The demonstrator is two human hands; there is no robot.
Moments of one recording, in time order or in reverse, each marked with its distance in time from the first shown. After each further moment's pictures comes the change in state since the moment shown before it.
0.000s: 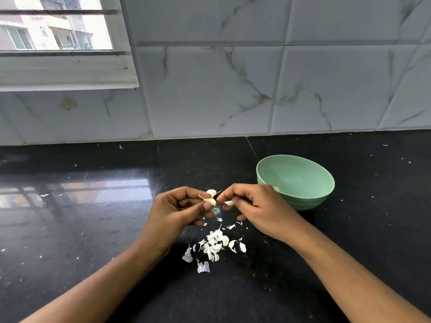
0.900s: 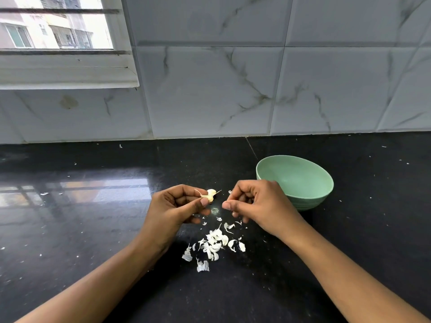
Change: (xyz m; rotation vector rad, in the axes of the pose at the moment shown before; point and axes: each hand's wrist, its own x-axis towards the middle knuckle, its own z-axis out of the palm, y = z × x) left_hand 0.002 0.002 0.000 -0.032 0.059 -0.009; right_hand 0.000 0.000 0.000 0.073 0.109 0.033
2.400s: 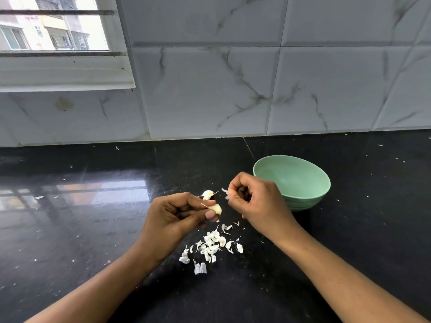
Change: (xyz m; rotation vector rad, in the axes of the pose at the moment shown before) left_hand -0.012 0.003 0.000 0.013 -0.181 0.229; right_hand 0.002 0.005 0.008 -0.154 0.222 -0.174
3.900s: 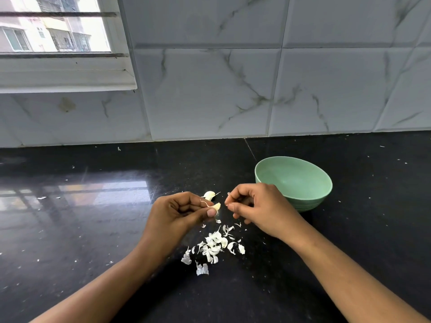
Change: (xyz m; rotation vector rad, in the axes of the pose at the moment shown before) left_hand 0.007 -0.003 0.002 0.179 0.114 -0.146; right_hand 0.001 -0.001 -0.011 0.022 -0.272 0.198
